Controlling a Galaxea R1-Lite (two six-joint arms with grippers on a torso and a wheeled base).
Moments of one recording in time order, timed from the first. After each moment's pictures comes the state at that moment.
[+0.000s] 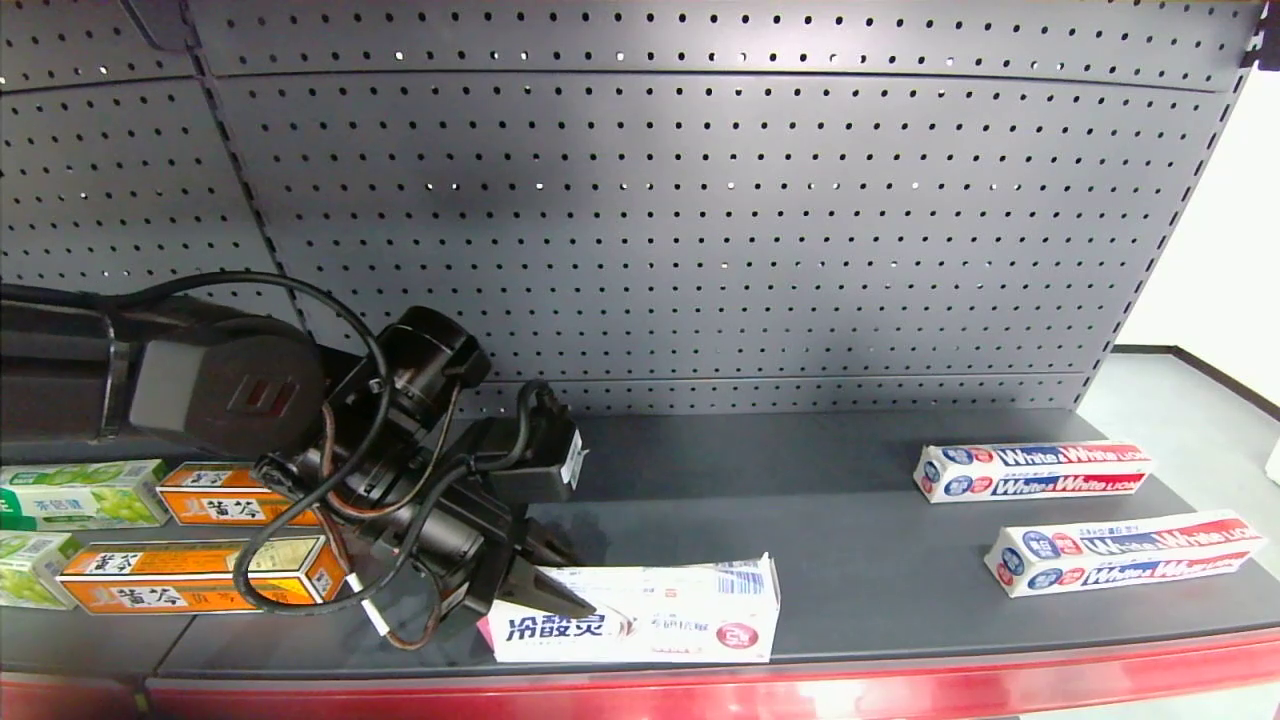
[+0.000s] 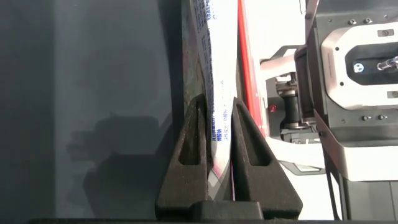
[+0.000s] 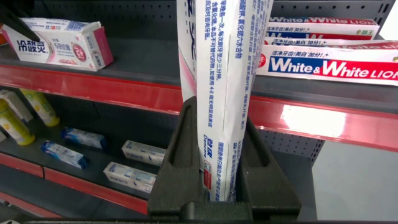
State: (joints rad) left arm -0.41 1.84 -1.26 0.60 -0.75 1.02; right arm 0.00 0.00 0.00 -0.07 0.35 0.08
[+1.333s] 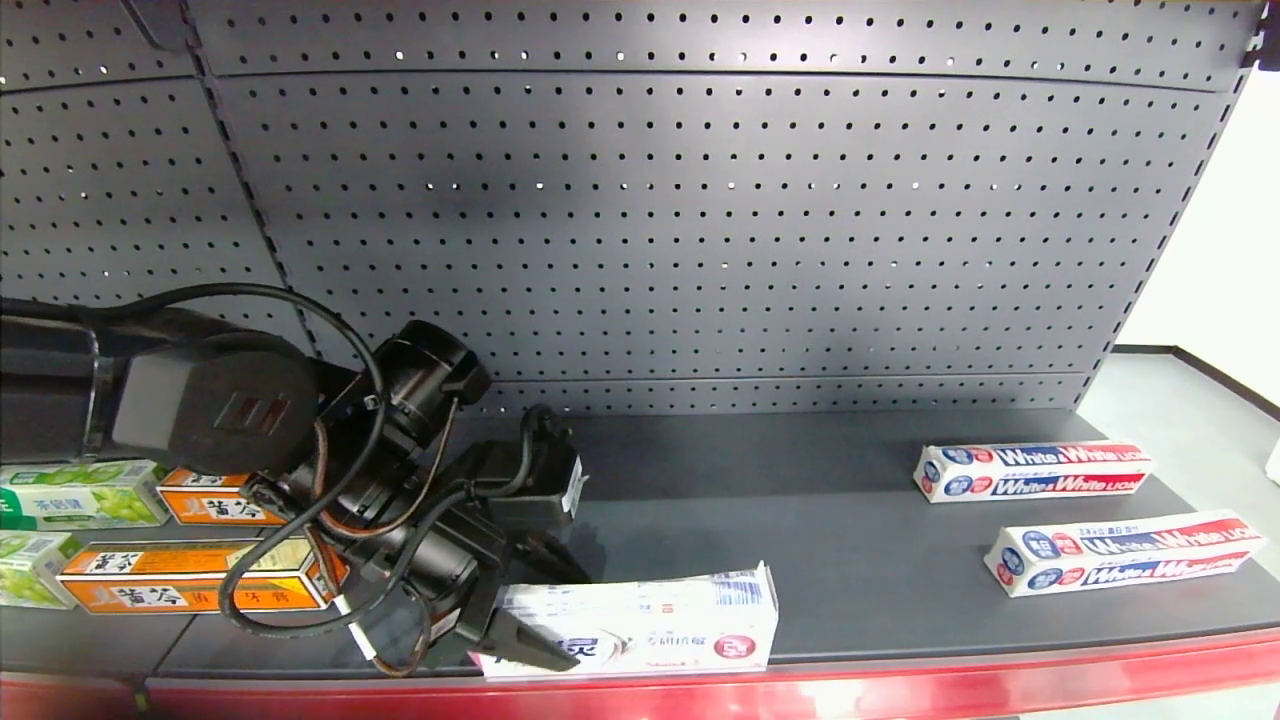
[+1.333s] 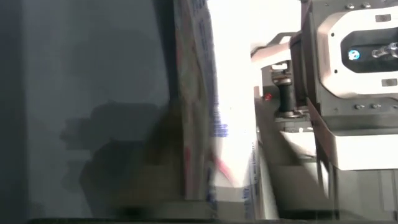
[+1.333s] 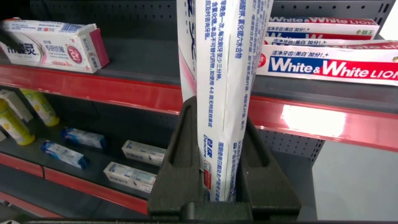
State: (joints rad) left arm -0.43 1.82 -1.22 0.60 -0.71 1.02; right arm 0.00 0.00 0.00 -0.07 0.35 0.08
